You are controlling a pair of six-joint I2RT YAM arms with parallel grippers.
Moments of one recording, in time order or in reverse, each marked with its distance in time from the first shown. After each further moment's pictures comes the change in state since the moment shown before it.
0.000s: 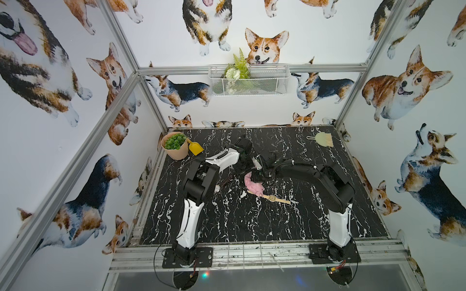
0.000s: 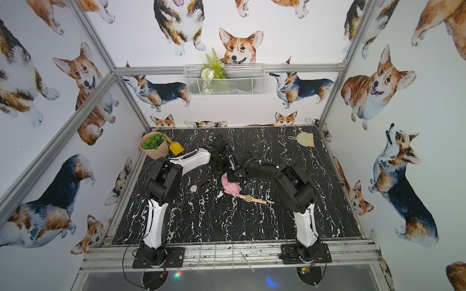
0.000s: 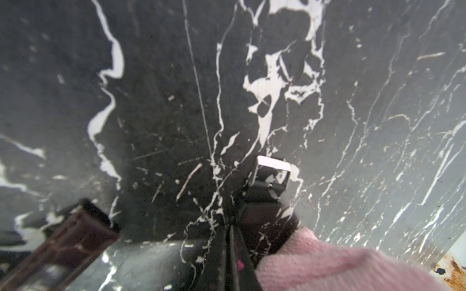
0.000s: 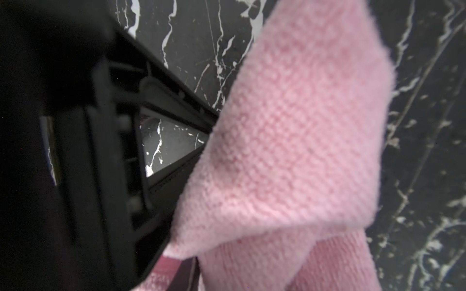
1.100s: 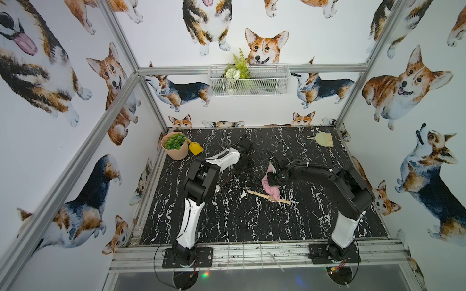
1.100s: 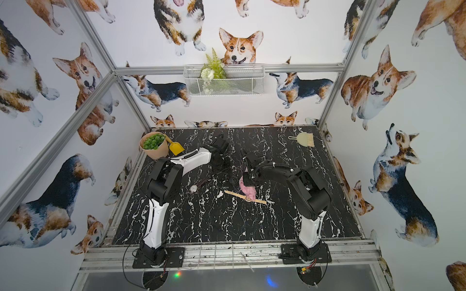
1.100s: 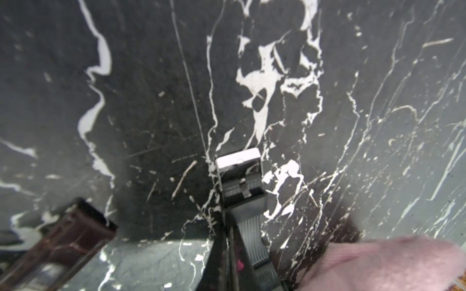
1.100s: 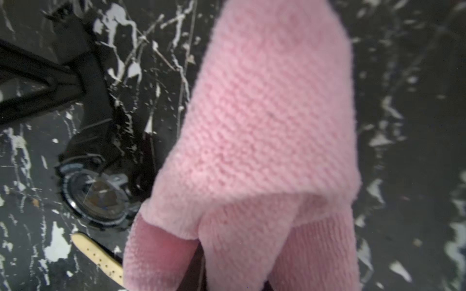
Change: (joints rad) left arm -0.006 0.010 0.024 -0.029 -0.008 0.030; right arm -0.098 -0.182 -0.179 -0.130 0.124 -0.029
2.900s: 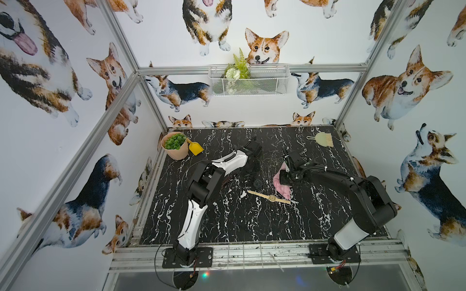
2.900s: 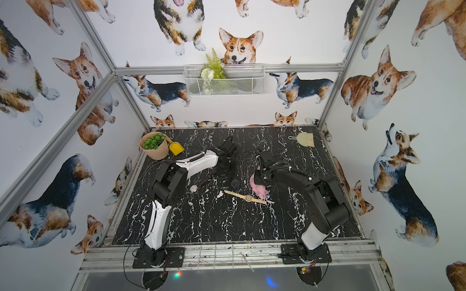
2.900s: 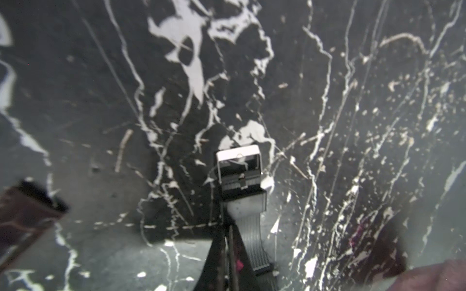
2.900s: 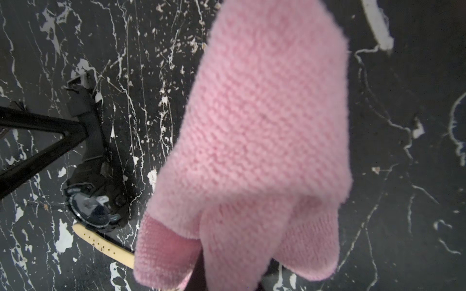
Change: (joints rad) left arm -0.099 -0.006 0.033 -0.024 -0.078 0.104; right arm -0.104 -0.187 -0.123 0.007 0.004 0.072
